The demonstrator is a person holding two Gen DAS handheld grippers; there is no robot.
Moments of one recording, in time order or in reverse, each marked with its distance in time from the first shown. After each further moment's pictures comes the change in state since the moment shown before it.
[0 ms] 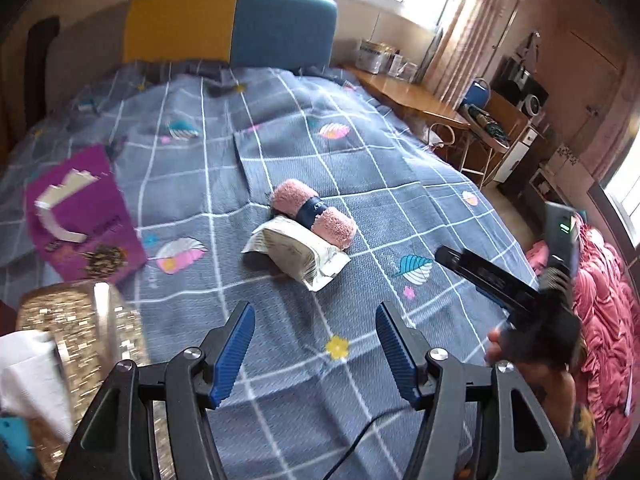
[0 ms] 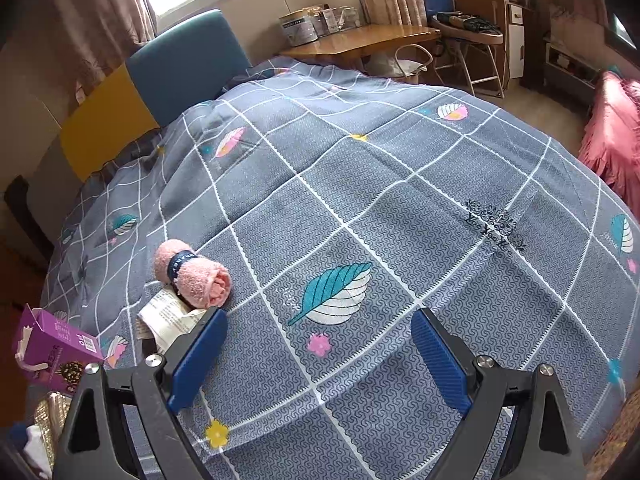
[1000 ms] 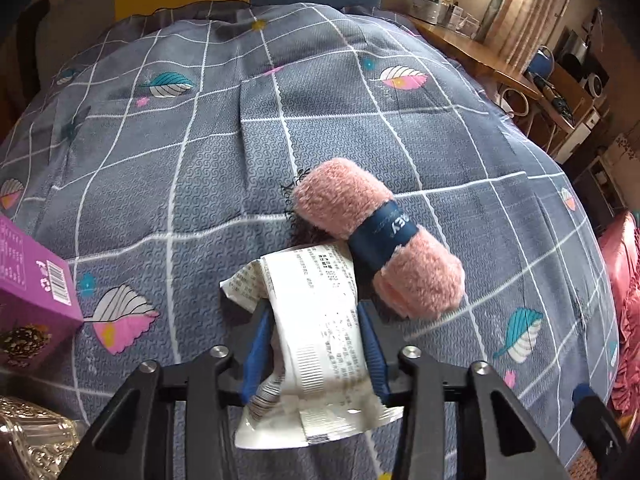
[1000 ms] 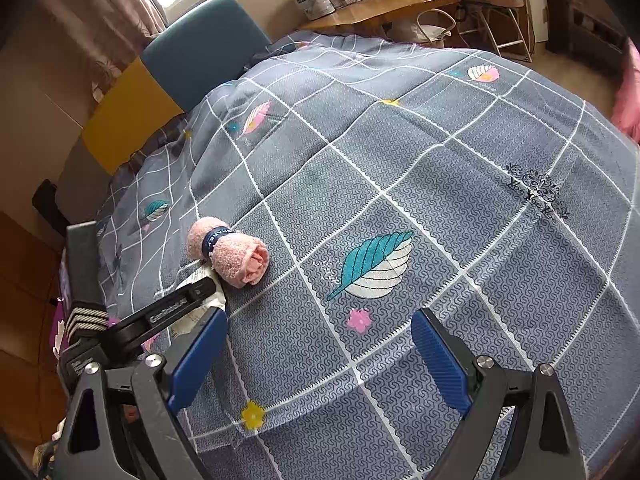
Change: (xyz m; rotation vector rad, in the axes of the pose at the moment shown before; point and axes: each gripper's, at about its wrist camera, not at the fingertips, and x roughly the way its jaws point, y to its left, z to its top) left arm 0.157 0.018 0.055 -0.012 0.153 0.164; right arm 0.014 0.005 -0.003 0.022 0.102 0.131
